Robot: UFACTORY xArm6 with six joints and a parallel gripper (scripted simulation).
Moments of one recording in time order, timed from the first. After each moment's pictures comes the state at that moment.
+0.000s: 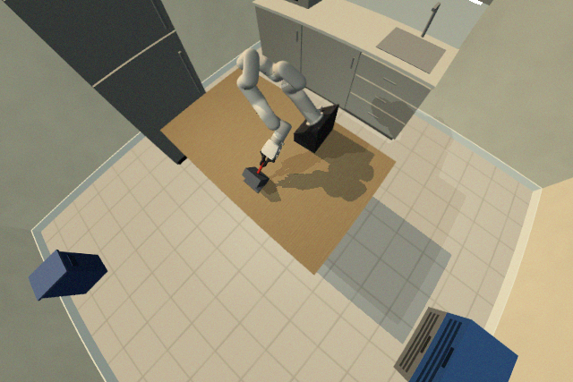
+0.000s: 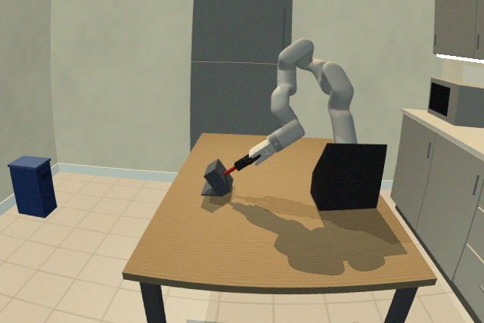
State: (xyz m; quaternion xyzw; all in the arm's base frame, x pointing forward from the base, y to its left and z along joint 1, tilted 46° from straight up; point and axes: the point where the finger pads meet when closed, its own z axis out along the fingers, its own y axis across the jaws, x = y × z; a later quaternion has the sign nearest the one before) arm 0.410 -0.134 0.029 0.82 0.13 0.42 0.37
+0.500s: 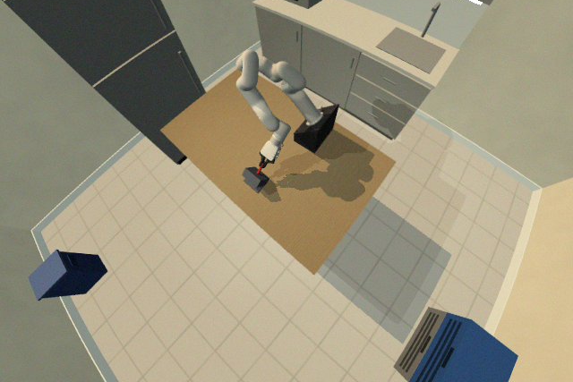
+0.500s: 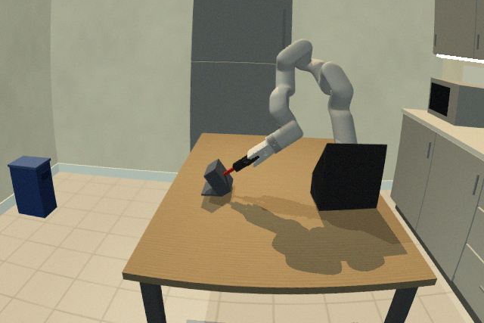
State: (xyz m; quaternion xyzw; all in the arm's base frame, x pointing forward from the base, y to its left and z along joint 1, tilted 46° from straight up) arm 0.416 -0.138 0.026 0.82 0.13 0.42 0.37
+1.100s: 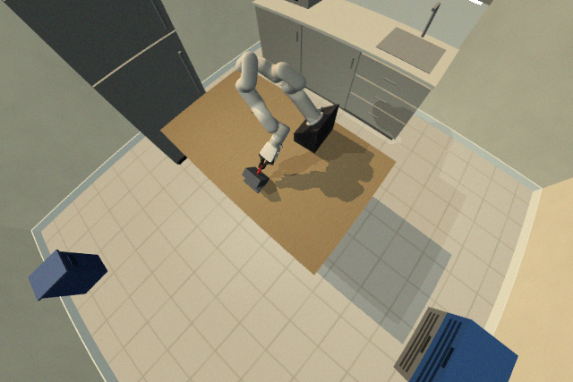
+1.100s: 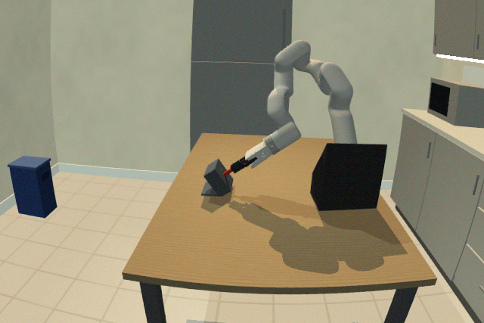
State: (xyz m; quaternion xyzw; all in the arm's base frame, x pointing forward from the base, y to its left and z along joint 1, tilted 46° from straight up) arm 0.424 -0.143 0.022 0.82 0.13 0.42 0.37
